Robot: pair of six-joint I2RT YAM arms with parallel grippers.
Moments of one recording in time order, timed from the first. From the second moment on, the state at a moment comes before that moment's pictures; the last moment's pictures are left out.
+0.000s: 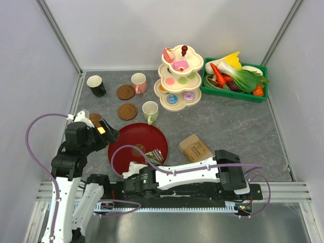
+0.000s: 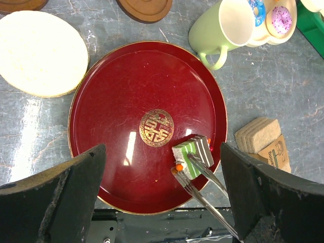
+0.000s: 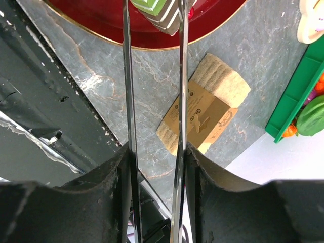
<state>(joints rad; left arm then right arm) -0.09 0.57 0.90 -0.97 0.08 -0.55 1.63 1.98 1.67 -1.34 0.61 0.31</state>
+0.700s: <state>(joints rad) -0.09 0.57 0.90 -0.97 0.08 -0.55 1.61 1.94 1.77 -1.34 0.68 0.39</state>
